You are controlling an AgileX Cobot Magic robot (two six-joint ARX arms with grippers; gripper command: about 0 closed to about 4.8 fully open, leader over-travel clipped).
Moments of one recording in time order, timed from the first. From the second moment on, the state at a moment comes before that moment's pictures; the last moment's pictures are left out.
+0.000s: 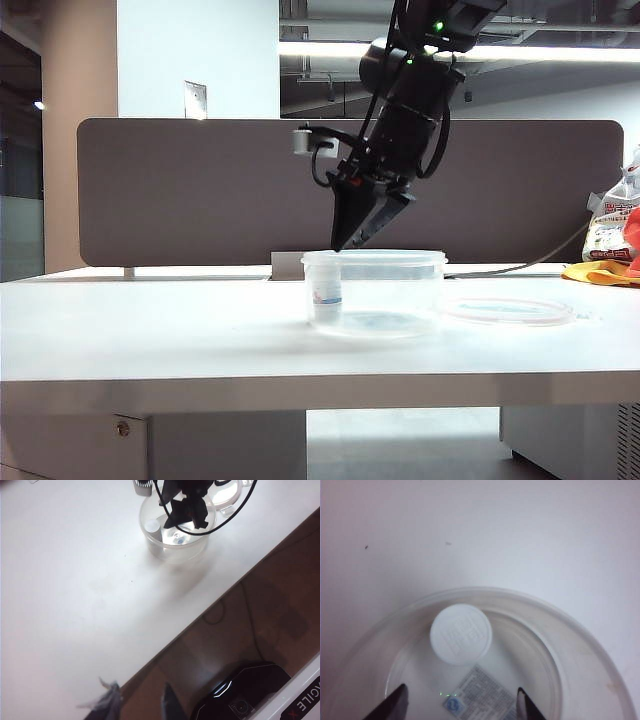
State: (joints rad) left arm -0.53 1.03 1.63 -1.33 0.07 0.12; right arm 0.46 2.14 1.92 -0.83 -0.26 -0.55
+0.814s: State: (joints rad) left arm -0.53 1.03 1.63 -1.33 0.07 0.12; right arm 0.50 2.20 1.92 -0.75 -0.26 -0.55
